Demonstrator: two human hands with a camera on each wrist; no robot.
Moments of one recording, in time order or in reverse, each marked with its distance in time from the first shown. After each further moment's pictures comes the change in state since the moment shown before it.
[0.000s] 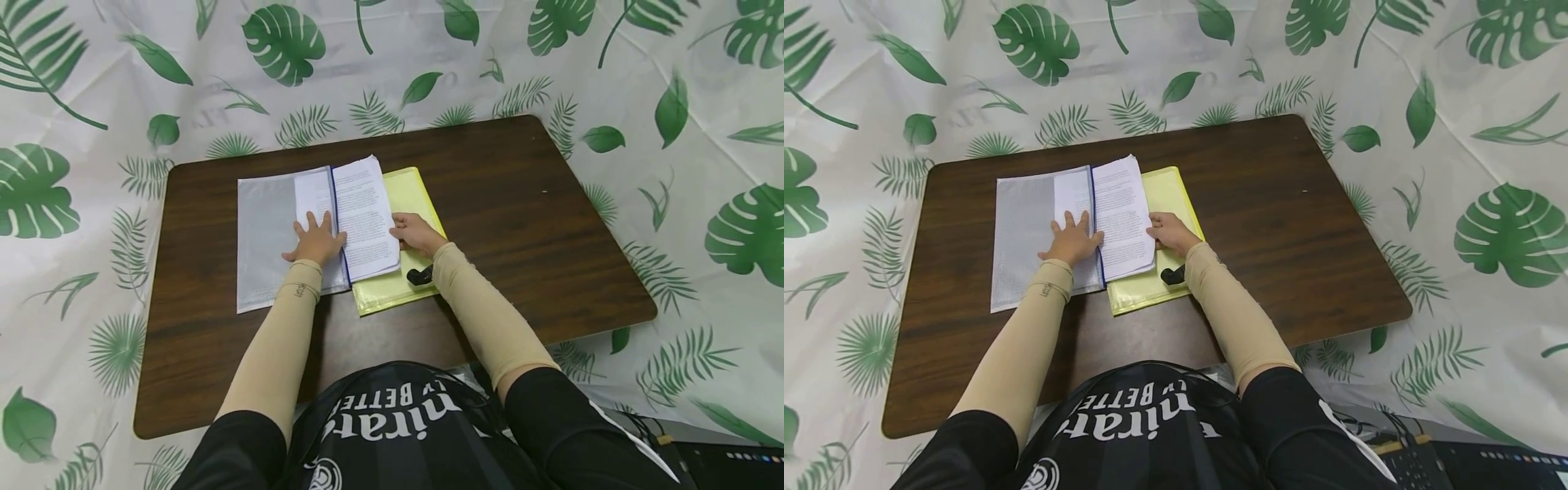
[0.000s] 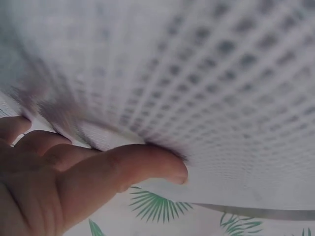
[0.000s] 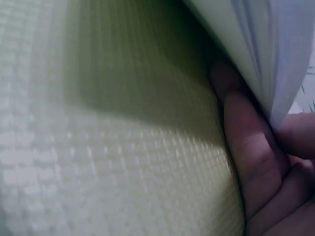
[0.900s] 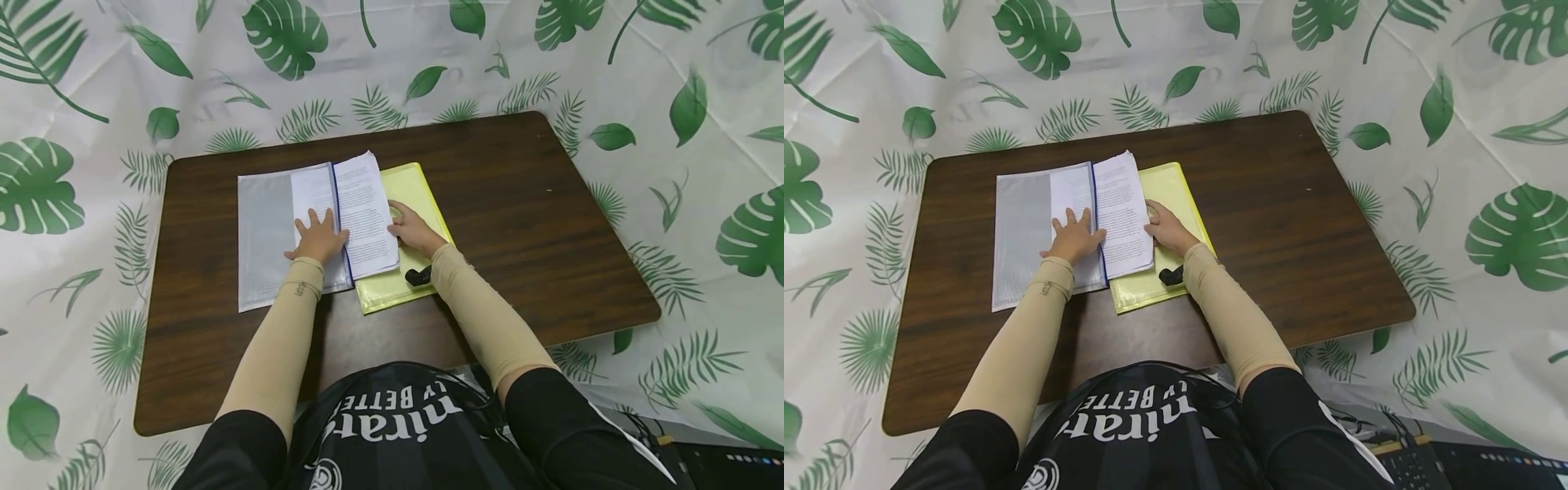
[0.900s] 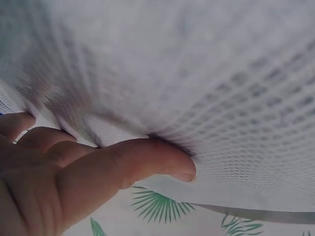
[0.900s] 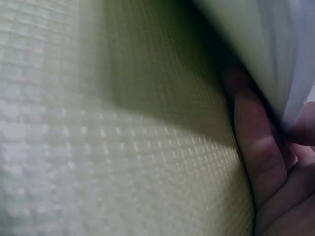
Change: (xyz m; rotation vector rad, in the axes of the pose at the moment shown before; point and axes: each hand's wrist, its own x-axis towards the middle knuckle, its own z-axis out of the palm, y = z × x) left_hand -0.001 0.005 -0.004 -0.051 -0.051 -0.033; right_hand 0.005 0.000 0.010 -0.046 0.009 -0.127
